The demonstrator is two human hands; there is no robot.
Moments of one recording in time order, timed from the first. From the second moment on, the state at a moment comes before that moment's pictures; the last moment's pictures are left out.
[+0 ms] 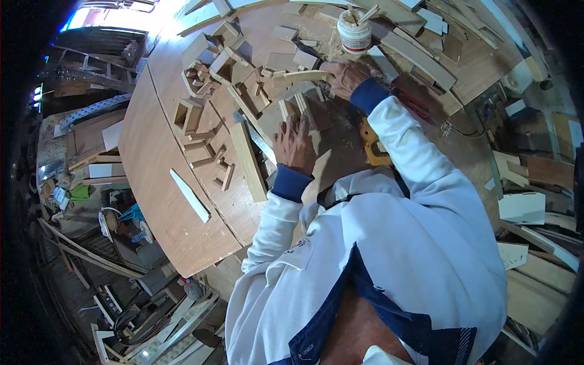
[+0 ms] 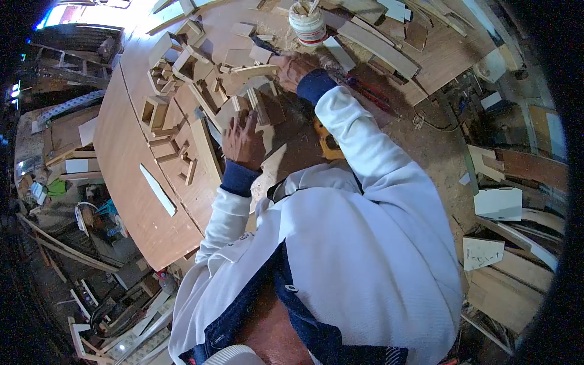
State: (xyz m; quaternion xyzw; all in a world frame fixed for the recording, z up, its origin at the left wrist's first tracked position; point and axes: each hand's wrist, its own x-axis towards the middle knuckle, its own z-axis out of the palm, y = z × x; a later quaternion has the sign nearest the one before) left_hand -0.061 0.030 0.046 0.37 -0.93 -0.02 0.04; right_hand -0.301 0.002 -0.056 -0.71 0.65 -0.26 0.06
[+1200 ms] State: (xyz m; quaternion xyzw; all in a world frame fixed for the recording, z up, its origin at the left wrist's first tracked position) left_hand -0.077 -0.009 0.045 0.40 -0.91 -0.09 0.01; right_hand -0.305 0.014 -0.032 -0.71 0.63 -0.28 0.13
